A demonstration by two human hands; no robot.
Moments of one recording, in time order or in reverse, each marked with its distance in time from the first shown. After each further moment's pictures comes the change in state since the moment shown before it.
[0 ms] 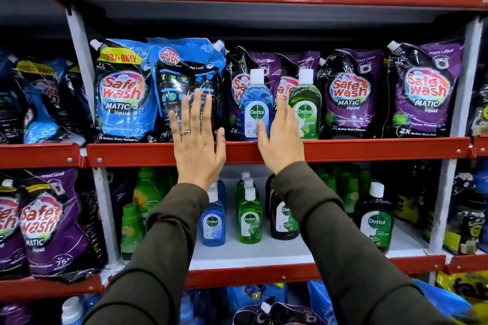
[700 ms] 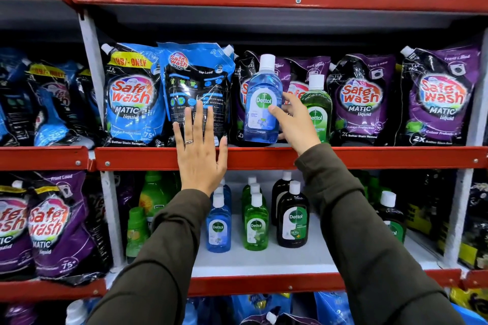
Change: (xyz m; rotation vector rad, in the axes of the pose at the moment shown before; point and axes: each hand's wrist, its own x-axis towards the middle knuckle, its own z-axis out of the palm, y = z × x) left_hand -0.005 -0.022 0.022 0.037 -0.037 -0.037; right_hand 0.047 -0.001 -0.014 0.631 -0.152 0.249
